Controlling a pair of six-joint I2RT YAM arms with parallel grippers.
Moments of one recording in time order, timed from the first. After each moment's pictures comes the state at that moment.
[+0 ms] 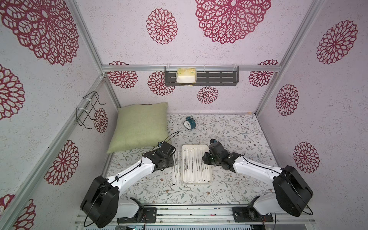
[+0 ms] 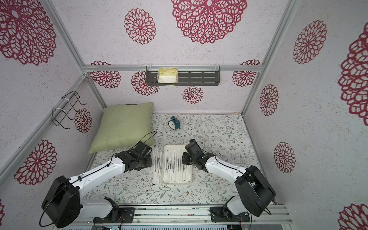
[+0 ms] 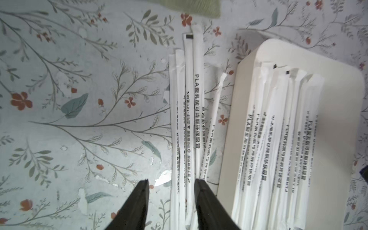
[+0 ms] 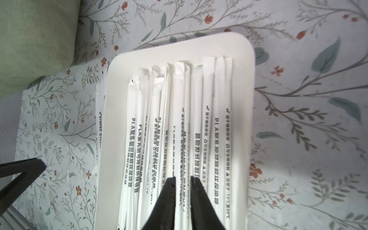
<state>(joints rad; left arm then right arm) -0.59 1.36 0.82 -0.60 -0.13 -0.78 0.73 1.45 0.81 -0.24 0.00 0.75</state>
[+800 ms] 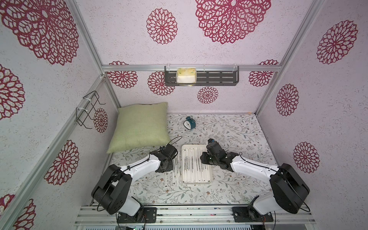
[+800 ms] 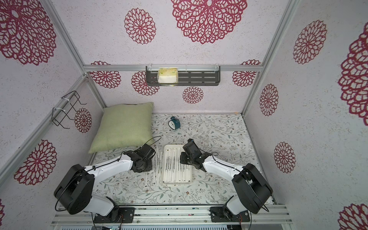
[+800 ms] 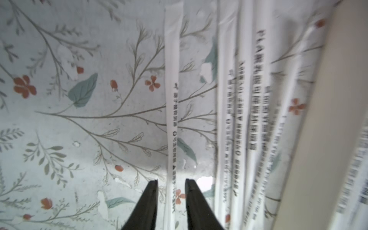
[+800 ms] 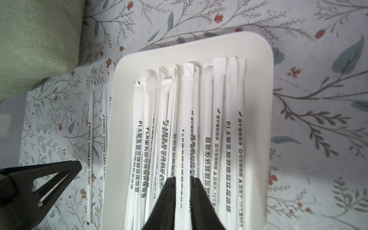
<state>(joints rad) -0.59 1.46 0.83 -0.64 -0.19 -0.73 0.74 1.48 0.84 -0.21 0.00 0.76</state>
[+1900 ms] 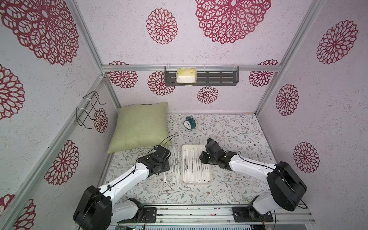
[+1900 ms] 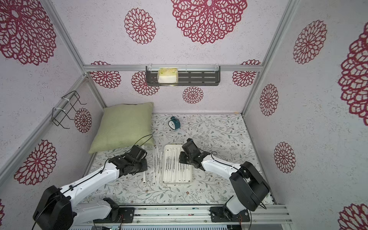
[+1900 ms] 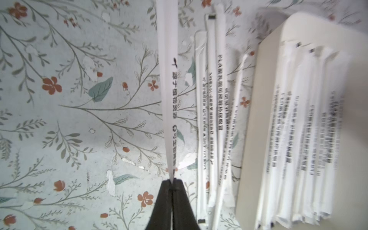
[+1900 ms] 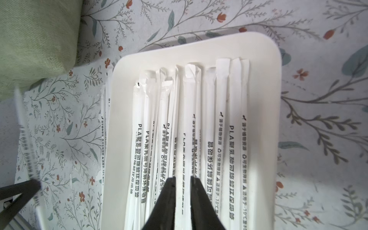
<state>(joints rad) -0.57 1.19 0.77 -0.66 -0.15 -0.72 0.74 1.54 0.87 -0.21 0.00 0.76</state>
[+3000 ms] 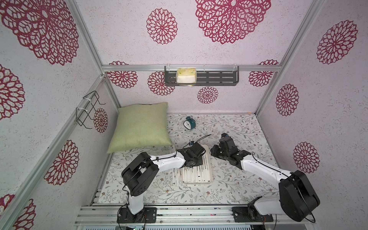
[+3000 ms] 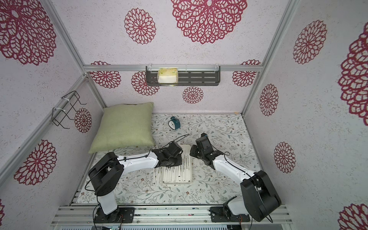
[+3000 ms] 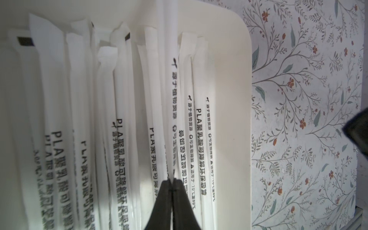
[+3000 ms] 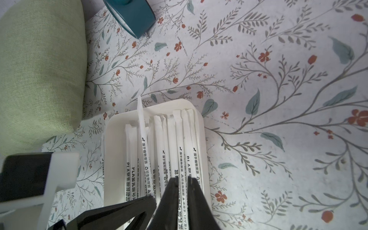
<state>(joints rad) -0.89 1.87 1.17 -0.33 -0.07 -0.92 0.54 1.37 0.79 -0.19 -0.01 0.77</state>
